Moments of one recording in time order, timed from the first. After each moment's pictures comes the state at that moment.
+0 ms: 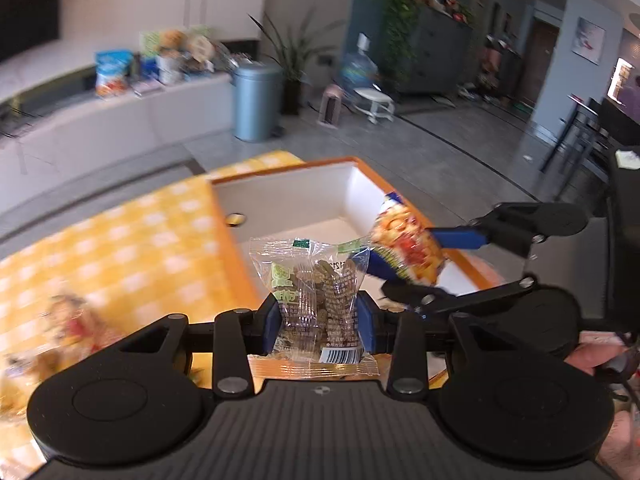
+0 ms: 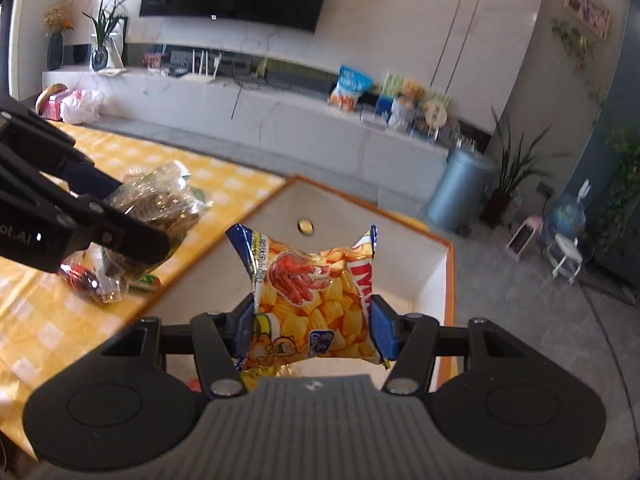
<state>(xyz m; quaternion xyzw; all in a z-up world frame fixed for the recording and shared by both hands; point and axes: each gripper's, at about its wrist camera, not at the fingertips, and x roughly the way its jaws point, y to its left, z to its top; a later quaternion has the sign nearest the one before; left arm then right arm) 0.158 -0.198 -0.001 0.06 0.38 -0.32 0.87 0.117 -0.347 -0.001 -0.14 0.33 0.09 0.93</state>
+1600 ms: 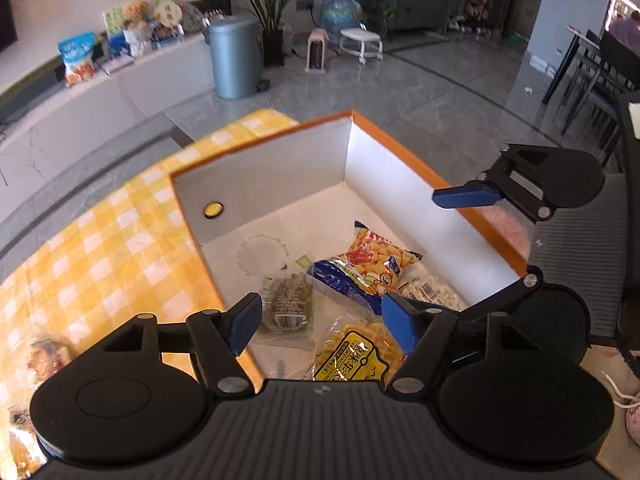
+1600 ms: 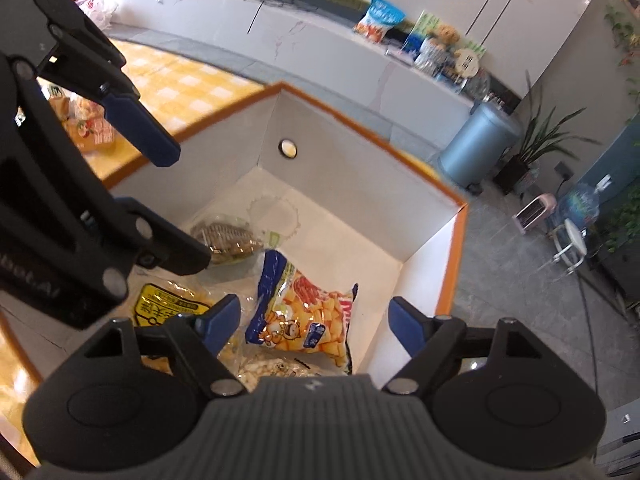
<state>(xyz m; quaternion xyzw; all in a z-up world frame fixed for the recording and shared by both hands) 0.191 -0.246 -0.021 0.14 0.42 -0.31 0.84 0.181 -0.354 -0.037 -0.23 0.41 0.09 0.88</state>
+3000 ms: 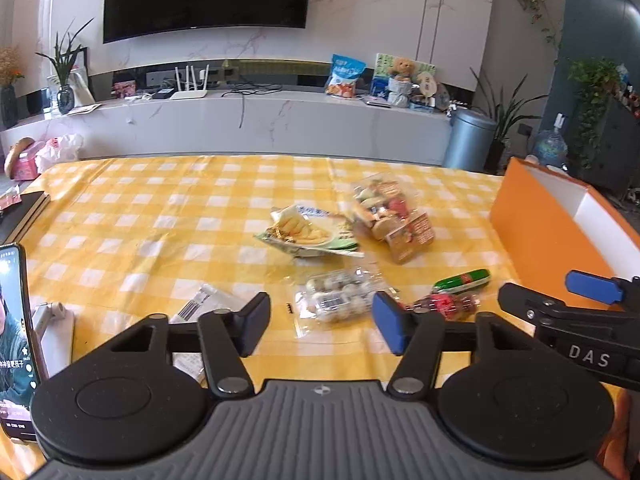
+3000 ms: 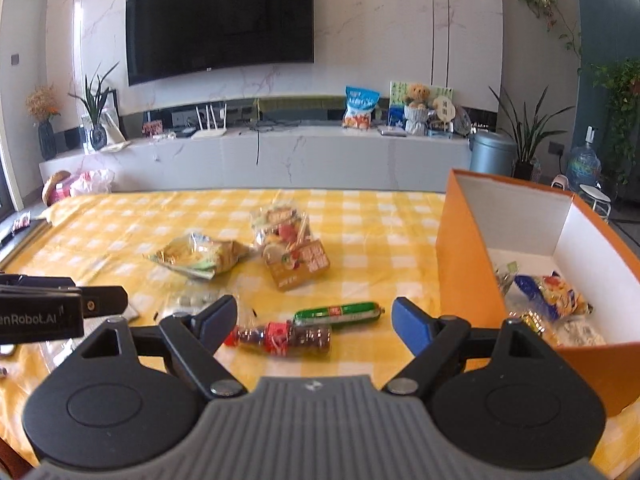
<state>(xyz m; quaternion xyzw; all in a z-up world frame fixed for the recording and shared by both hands) 0.055 0.037 -0.064 -0.04 0.32 -0.02 0.95 0.061 -0.132 -0.058 -0.01 0.28 0.07 0.96</state>
